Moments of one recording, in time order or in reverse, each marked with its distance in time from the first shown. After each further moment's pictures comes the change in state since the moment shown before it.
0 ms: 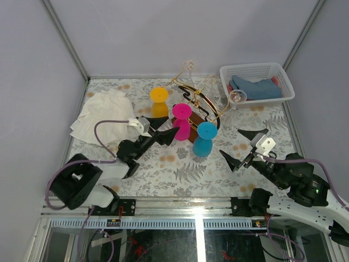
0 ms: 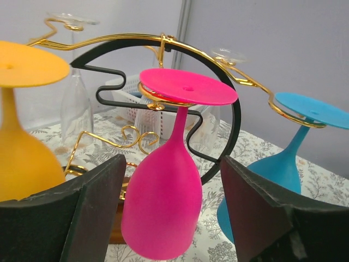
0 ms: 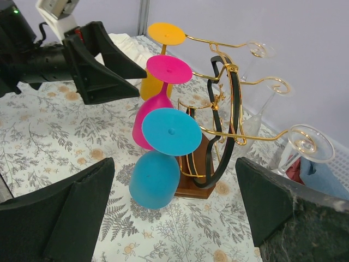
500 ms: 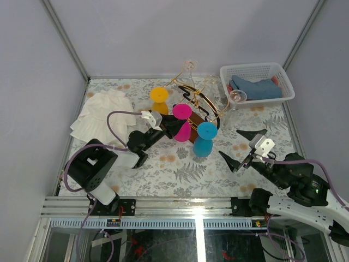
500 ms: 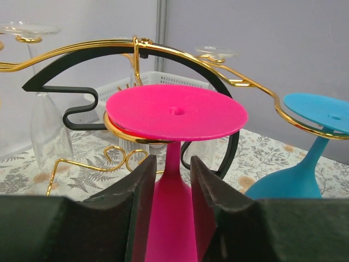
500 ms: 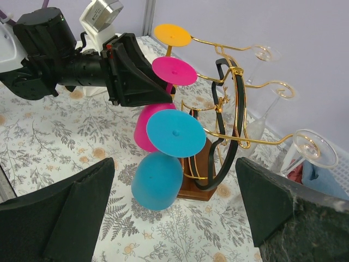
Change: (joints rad) left arm 0.000 0.183 0.158 0.048 0.094 0.040; right arm 0.000 0.003 0.000 0.000 -0.026 -0.014
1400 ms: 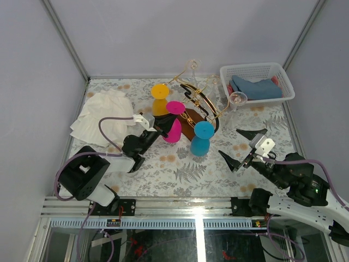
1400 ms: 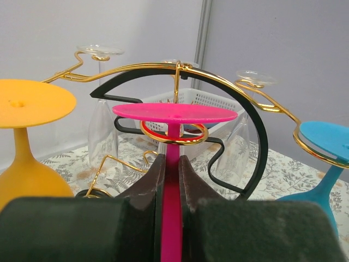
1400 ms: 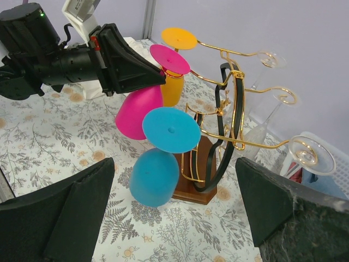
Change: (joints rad) left arm -0.011 -0.104 -0.063 -0.010 -0.195 0.041; right arm 0.000 0.002 0.000 0.015 -0.001 -0.003
